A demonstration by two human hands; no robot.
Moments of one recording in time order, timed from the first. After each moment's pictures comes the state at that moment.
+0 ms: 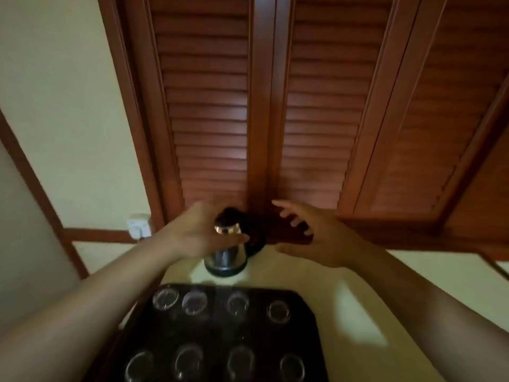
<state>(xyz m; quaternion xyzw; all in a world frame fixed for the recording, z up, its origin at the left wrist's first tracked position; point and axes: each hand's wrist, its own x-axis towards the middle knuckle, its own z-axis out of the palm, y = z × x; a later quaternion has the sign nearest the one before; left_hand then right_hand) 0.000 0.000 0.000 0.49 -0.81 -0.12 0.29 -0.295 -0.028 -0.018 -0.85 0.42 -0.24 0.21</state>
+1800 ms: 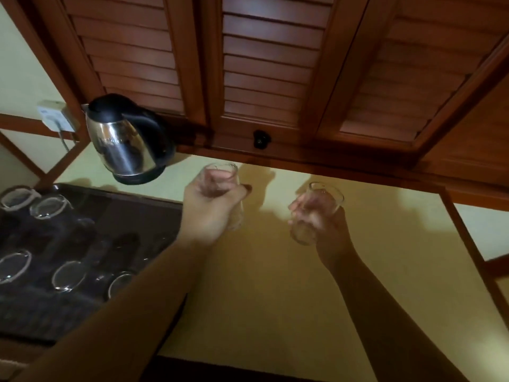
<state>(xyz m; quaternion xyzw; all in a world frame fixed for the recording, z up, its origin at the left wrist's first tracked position) -0.302 -0.005 -0.137 0.57 -0.39 -0.44 0.57 -0.528 -0.049 -0.182 -0.57 0.39 -0.51 0.51</state>
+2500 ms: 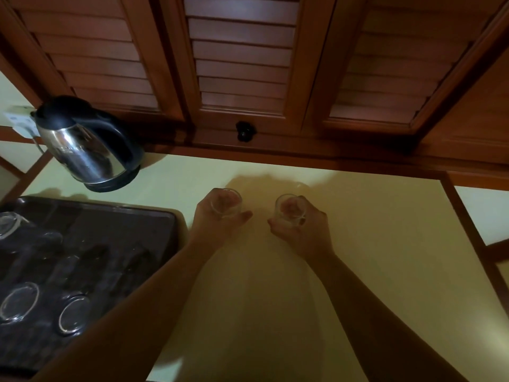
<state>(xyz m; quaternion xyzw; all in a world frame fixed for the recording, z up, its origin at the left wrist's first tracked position) -0.337 -0.067 -0.243 0.61 -0.52 -0.34 0.49 -0.557 -0.086 -0.247 -0.66 0.59 -0.36 0.30</state>
